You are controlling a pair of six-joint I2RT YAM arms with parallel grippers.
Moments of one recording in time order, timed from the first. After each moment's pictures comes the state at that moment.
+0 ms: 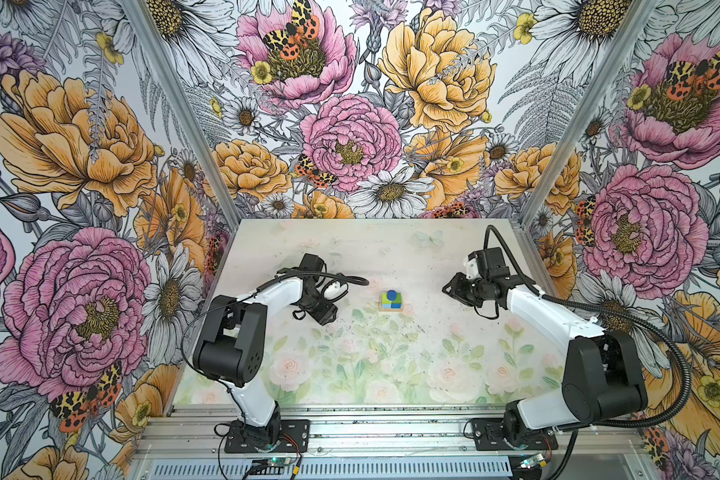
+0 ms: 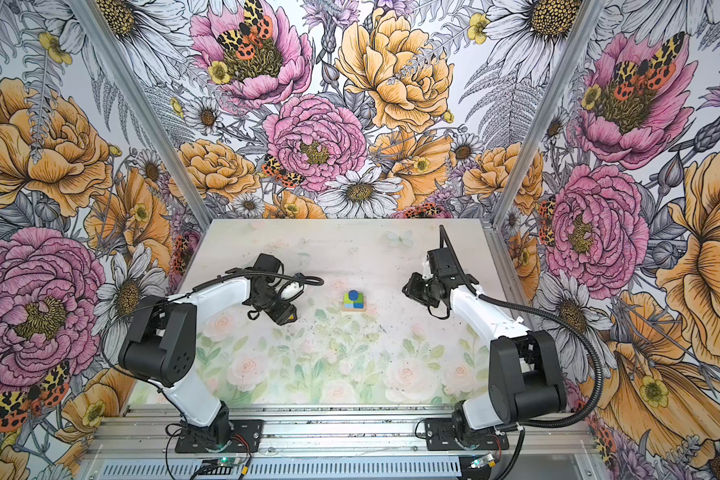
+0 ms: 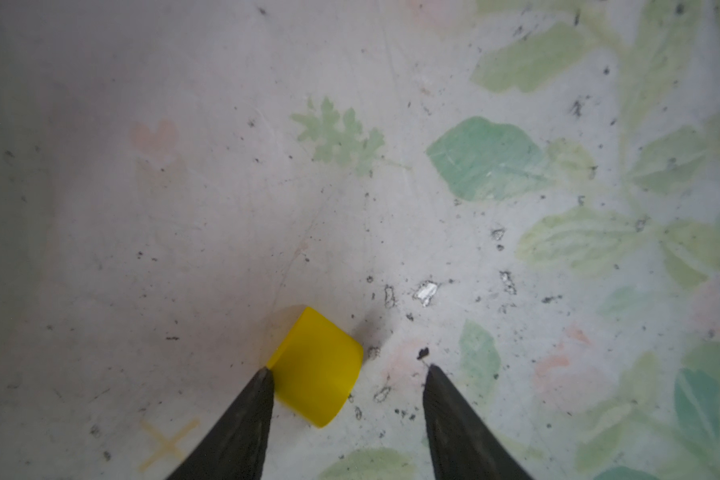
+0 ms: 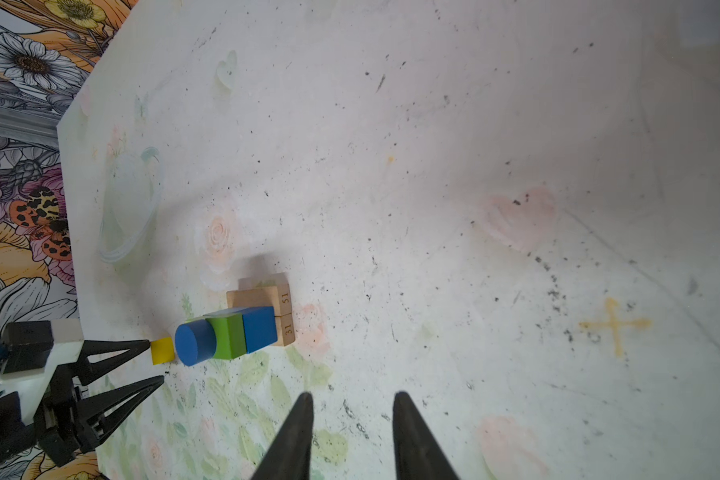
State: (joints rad) left arm -0.26 1.72 1.07 -0.68 0.20 0.48; right arm 0.16 1.47 0.97 -0.49 -0.35 0.56
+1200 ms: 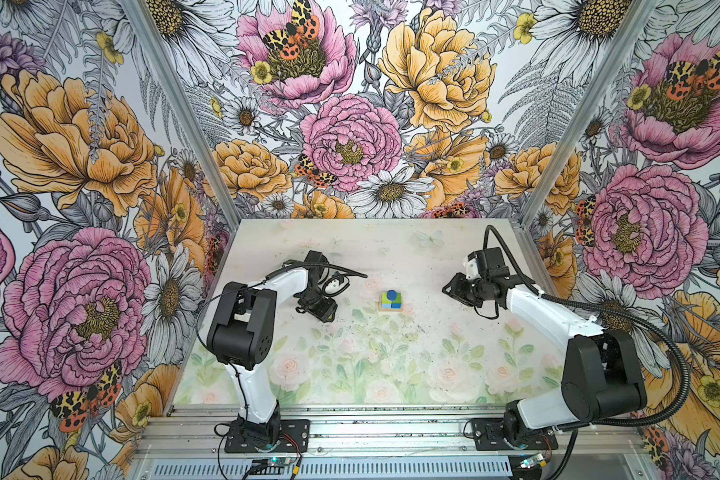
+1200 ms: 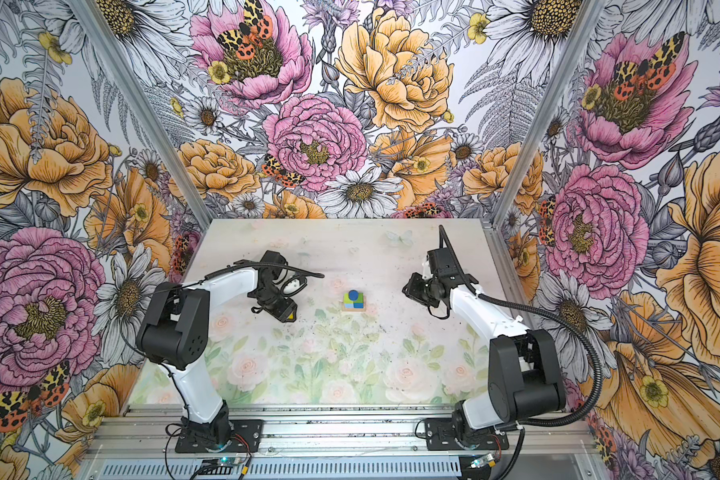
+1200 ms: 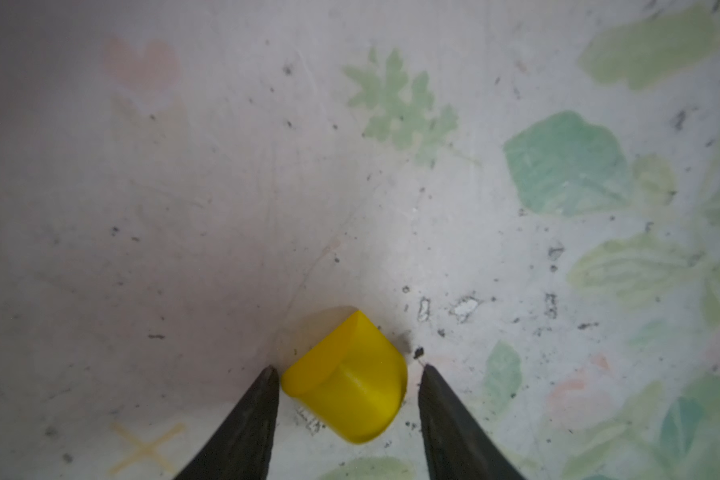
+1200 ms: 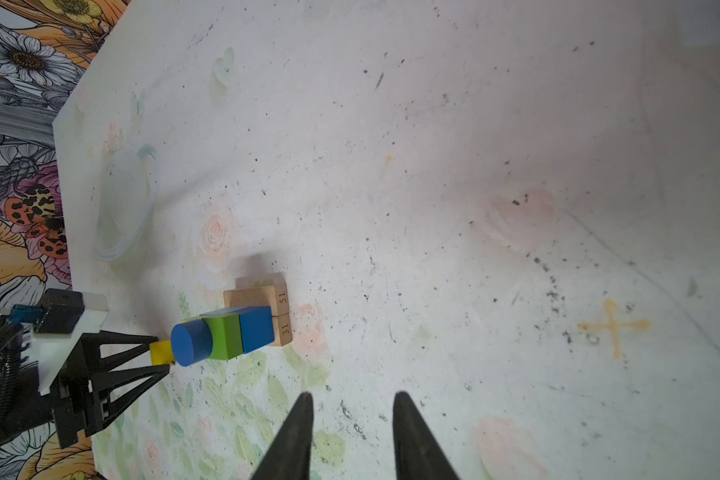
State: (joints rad) left arm -0.27 1.87 1.21 -0.83 0.17 0.35; right arm 0.16 1.47 0.97 -0.49 -0.35 0.55
